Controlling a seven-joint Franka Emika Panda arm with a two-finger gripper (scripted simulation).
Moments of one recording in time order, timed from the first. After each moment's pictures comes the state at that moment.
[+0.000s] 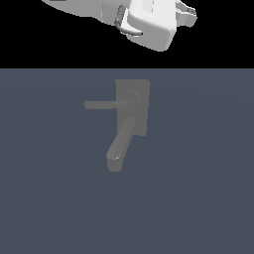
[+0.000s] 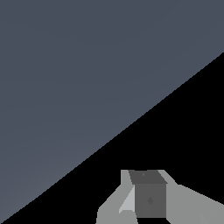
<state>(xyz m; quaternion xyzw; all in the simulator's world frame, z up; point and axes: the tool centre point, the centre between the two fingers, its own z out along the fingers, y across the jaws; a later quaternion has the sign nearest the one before) -0.092 -0.119 0.378 0.70 0.34 -0.28 0.56</state>
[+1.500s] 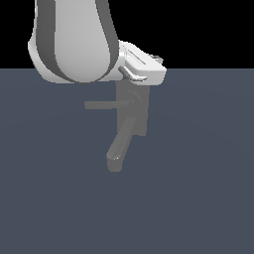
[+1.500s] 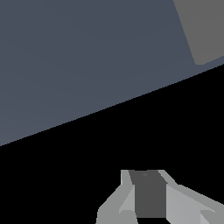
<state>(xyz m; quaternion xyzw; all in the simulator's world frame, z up) -0.002 -0.084 0.308 0.48 0.51 -0.29 0.66</state>
